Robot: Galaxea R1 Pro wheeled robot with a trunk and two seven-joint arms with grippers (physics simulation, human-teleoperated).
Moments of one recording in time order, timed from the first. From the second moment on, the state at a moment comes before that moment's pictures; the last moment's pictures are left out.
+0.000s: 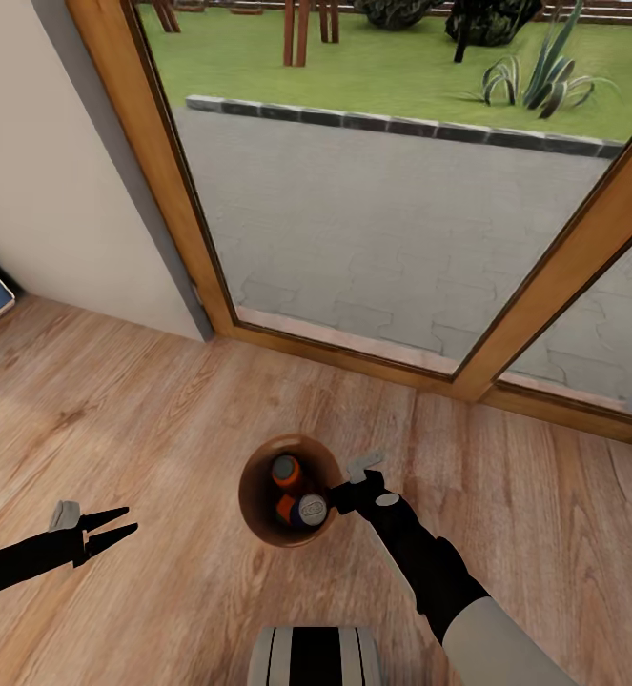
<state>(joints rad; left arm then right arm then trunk) -0.56 0.52 0.22 -0.52 0.22 0.08 -1.41 -0.61 0.10 0.40 -0.92 -0.03 0.45 -0.04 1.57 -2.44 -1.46</state>
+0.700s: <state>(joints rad) -0.56 0.52 0.23 -0.52 0.22 0.08 -1.41 -0.61 0.09 0.40 -0.92 -0.03 0.45 -0.04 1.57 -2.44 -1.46</state>
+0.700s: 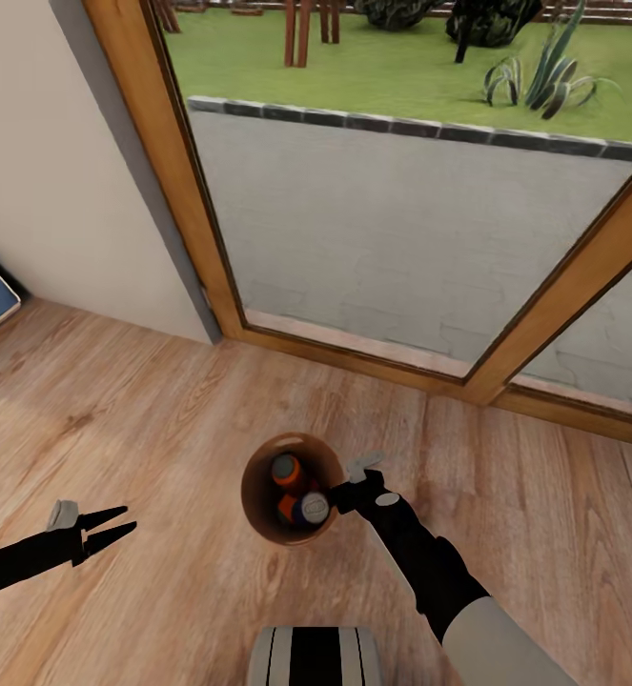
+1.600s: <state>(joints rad) -0.56 0.52 0.23 -0.52 0.22 0.08 -1.41 -0.61 0.10 0.40 -0.92 -0.03 0.45 -0.04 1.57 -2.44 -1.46</state>
